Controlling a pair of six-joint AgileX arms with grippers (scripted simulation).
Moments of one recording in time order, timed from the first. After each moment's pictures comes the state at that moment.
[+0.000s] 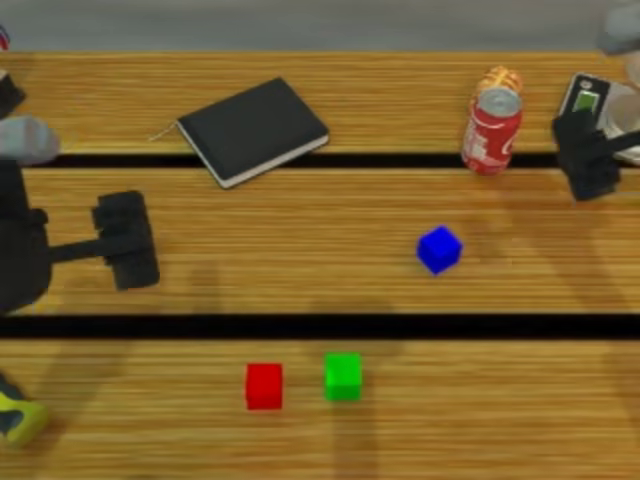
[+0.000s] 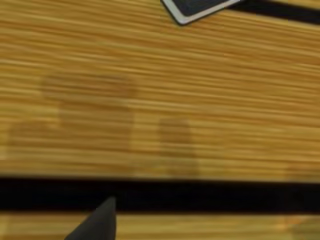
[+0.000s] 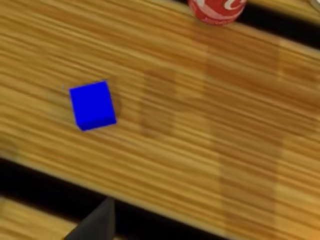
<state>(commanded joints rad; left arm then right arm) -0.35 0.94 0.69 -0.50 -0.02 -0.41 0.27 1.42 1.20 -0.75 0.00 -0.07</state>
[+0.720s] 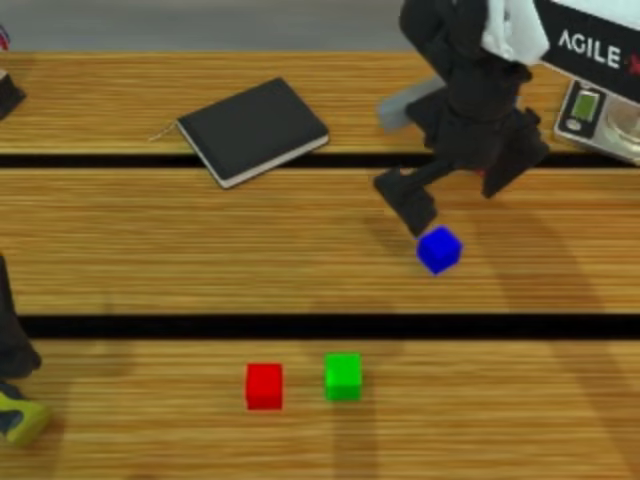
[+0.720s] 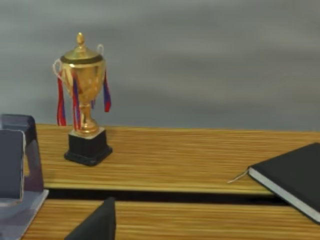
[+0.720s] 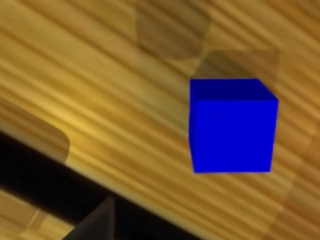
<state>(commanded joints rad) 0.00 0.04 0.03 -0.02 0.00 -0.02 0.45 2.34 2.01 -1.22 0.00 -0.11</state>
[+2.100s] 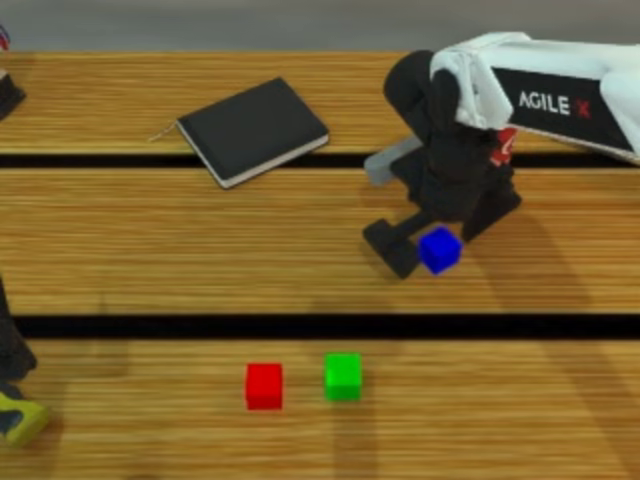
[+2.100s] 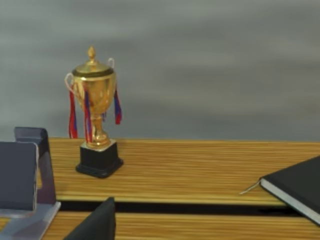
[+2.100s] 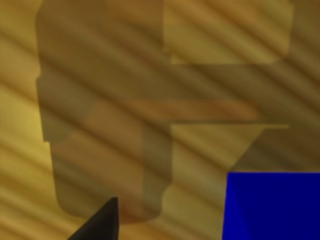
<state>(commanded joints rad) 0.02 0.00 0.00 0.00 0.00 0.00 0.46 2.46 1.88 -0.99 0.01 -0.11</state>
